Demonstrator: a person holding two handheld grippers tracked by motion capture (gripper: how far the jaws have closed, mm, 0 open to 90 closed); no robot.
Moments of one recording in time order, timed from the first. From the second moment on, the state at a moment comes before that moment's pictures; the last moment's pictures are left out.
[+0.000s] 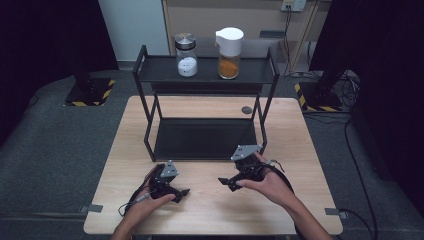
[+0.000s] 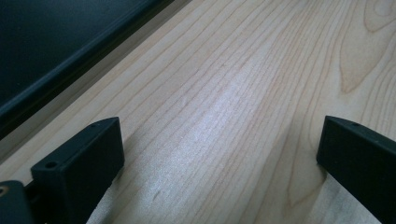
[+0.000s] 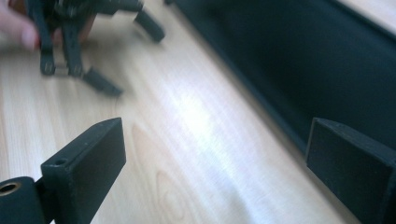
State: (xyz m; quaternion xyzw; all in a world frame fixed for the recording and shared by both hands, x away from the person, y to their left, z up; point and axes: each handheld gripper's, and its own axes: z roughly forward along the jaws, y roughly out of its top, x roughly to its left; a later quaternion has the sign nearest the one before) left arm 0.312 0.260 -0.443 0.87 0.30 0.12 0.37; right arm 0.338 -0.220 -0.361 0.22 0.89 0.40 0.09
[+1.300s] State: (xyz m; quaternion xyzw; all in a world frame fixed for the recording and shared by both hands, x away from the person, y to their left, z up) left arm 0.310 0.259 -0.443 0.87 0.30 0.12 0.37; right arm 0.315 -0.313 -0.422 0.32 0.87 0.35 0.12
